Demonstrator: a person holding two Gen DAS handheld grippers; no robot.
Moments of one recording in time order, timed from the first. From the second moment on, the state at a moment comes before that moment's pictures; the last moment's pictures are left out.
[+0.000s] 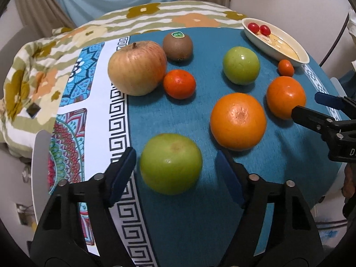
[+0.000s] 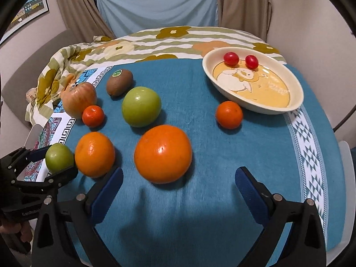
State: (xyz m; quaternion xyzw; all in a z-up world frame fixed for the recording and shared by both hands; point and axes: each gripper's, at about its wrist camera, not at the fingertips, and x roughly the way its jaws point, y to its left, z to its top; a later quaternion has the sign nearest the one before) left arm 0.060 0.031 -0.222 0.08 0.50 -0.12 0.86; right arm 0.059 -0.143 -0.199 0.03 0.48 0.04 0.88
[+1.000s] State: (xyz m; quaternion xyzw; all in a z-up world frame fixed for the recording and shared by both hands) left arm 0.046 0.050 -0.220 0.05 0.51 -0.08 0.85; right arm 0.088 -0.122 -0.214 0.00 0.50 0.07 0.86
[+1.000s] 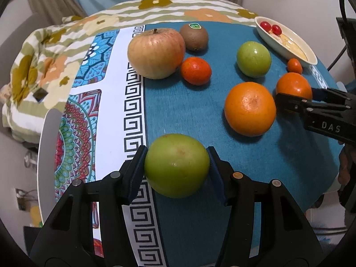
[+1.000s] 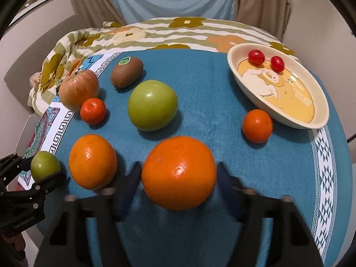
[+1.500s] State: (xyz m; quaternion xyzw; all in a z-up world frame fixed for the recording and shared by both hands) left arm 0.036 0.044 -0.159 0.04 0.47 -0.09 0.87; right arm 0.063 -0.126 -0.162 0.00 0.48 0.08 0.87
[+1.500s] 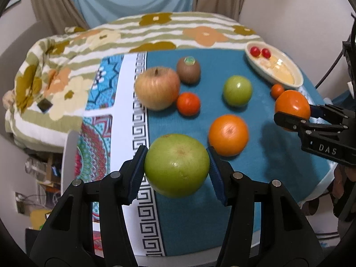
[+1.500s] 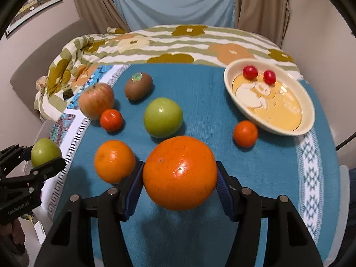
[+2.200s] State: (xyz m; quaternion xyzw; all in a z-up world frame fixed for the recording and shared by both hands) left arm 0.070 -0.039 -0.074 0.04 0.41 -0.15 0.90; right arm 0.040 -0.231 -0.087 0.05 0.44 0.02 0.90
